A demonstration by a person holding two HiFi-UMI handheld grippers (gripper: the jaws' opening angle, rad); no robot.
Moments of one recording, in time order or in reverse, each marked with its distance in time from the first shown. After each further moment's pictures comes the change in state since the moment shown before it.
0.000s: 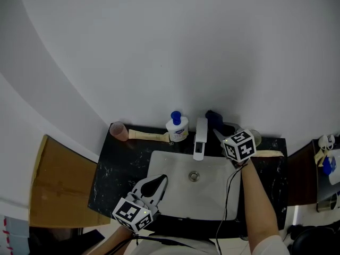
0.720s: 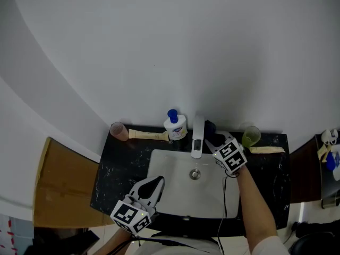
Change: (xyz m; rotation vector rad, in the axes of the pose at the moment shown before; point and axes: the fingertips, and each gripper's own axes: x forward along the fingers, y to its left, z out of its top) left arm -0.009 -0.008 0.005 0.016 0.036 0.054; right arm 0.006 0.047 -0.037 -0.214 0.039 0.066
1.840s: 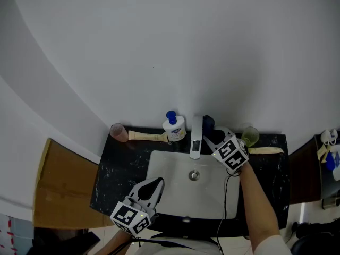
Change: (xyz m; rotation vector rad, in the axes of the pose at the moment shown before) left arm -0.001 -0.006 -0.002 0.000 -0.013 -0.003; right arm -0.018 -0.004 0.035 -0.142 -0.028 -0.001
